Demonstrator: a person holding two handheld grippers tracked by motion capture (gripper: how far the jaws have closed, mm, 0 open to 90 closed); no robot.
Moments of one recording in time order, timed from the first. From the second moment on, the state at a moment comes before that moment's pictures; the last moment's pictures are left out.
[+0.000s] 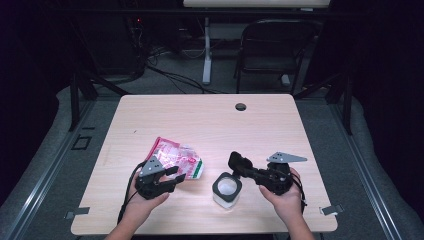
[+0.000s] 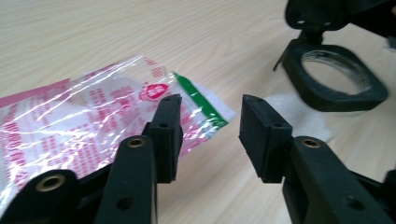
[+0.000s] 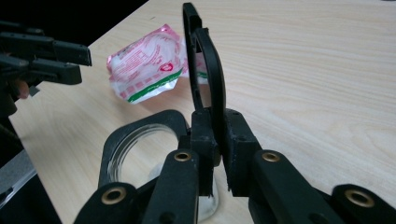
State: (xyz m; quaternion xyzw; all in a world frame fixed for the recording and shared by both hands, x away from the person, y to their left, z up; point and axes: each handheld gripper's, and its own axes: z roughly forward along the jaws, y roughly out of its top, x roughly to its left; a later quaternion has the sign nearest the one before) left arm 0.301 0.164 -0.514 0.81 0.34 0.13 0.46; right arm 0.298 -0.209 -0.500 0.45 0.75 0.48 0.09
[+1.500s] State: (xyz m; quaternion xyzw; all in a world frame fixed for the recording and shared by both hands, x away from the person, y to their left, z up) left arm 0.309 0.125 -0.559 0.89 0.23 0.30 0.26; right arm 0.287 -0.216 -0.507 0.46 0.72 0.50 0.13
